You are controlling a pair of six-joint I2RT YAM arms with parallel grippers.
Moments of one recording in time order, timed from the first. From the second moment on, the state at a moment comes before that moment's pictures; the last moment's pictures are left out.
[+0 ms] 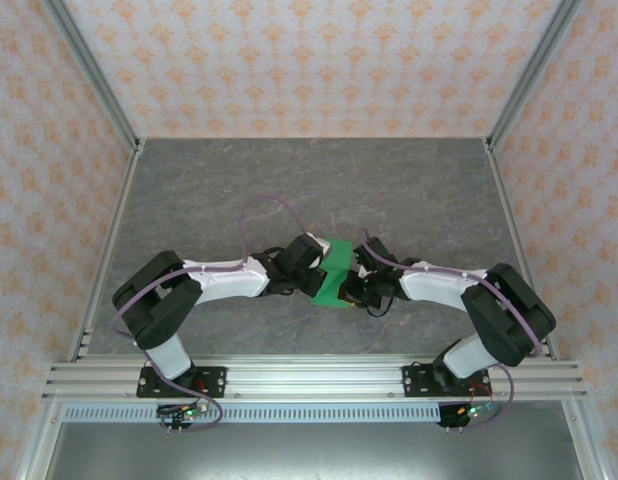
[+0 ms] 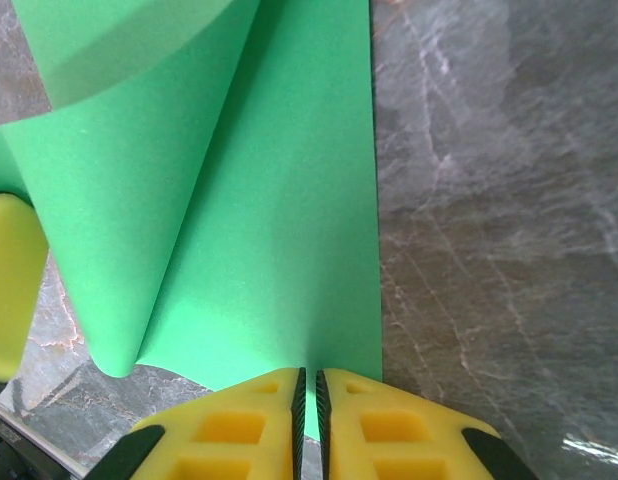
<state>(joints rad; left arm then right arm) -0.81 1.70 0.88 -0.15 -0.01 -0.34 0.64 1.49 0.62 -0.25 -0.38 0.93</state>
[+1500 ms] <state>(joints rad) -0.81 1.75 0.90 -0.16 -0.05 -0.33 0.64 1.51 0.64 -0.27 -0.38 0.92</state>
